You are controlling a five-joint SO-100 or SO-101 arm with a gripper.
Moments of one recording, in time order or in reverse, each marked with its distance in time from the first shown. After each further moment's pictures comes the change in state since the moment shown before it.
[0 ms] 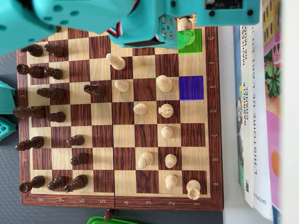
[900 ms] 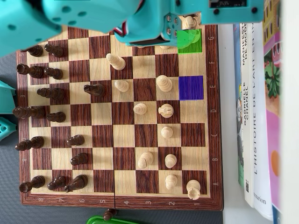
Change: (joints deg) arm -0.1 -1.2 0.6 -2.6 0.0
